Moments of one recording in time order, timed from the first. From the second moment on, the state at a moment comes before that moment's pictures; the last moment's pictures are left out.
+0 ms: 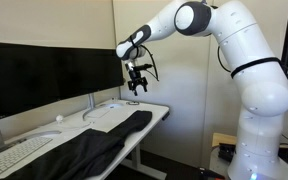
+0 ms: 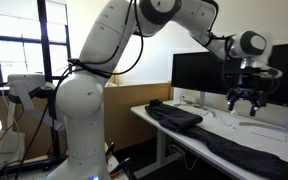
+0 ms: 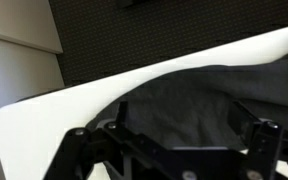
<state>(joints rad) -0.23 0.47 -0.12 -1.51 -0.05 1.68 -0.04</state>
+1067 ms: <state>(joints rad) -0.44 0.79 -0.14 -1.29 -0.03 1.96 -0.45</state>
